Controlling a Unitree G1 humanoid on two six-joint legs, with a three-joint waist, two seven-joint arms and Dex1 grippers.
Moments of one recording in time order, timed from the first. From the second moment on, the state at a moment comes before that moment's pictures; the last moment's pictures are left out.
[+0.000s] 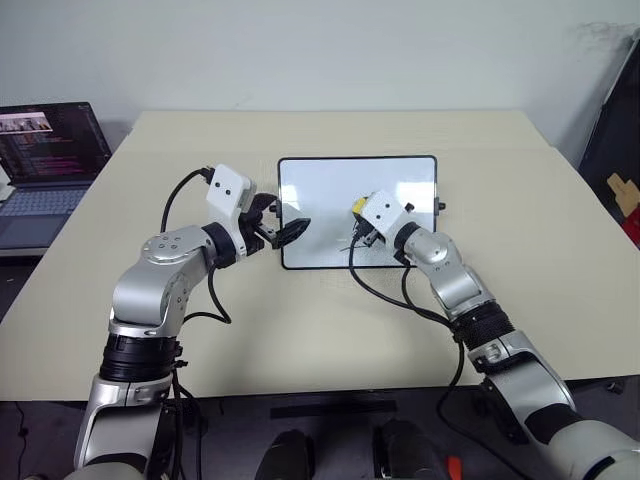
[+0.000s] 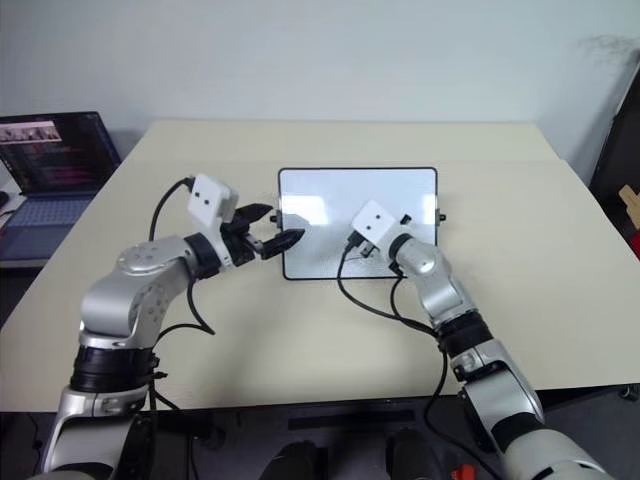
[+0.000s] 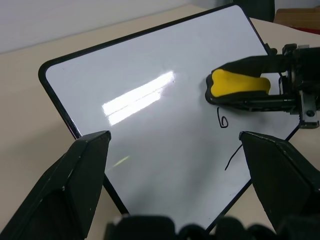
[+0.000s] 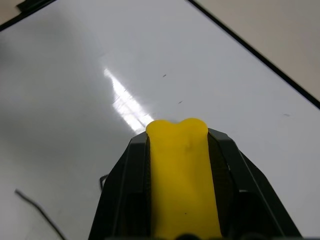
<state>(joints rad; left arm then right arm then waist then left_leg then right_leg) -0.55 0.55 0.06 -0.08 -0.38 0.65 -0.64 -0.78 -0.19 0.24 0.44 -0.22 0.07 0.34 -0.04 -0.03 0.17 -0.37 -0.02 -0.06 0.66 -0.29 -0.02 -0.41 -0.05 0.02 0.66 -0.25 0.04</state>
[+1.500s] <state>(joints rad) -0.52 0.56 0.06 -0.04 -0.36 0.62 -0.67 -0.73 -0.24 0.18 0.38 -0.17 0.10 0.33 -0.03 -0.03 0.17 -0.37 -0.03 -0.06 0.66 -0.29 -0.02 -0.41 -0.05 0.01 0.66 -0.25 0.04</state>
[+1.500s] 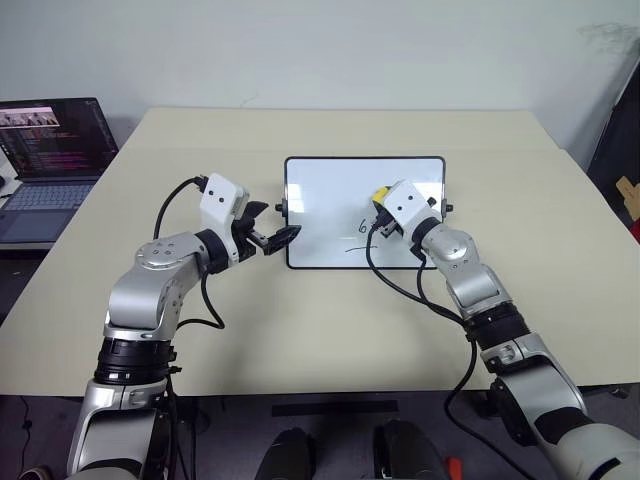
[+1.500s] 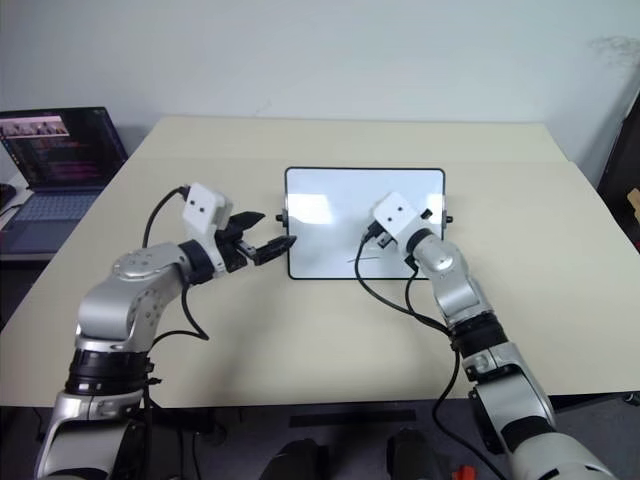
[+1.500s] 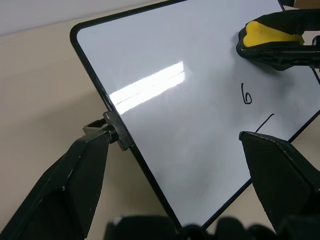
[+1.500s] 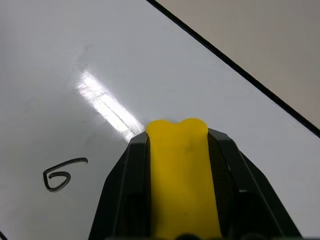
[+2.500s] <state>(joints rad) -0.44 0.65 0.00 -0.09 -0.36 0.57 -0.90 -0.69 -0.22 0.26 0.36 -0.26 0.03 0.28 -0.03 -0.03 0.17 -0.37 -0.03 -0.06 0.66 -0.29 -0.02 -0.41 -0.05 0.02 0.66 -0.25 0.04</state>
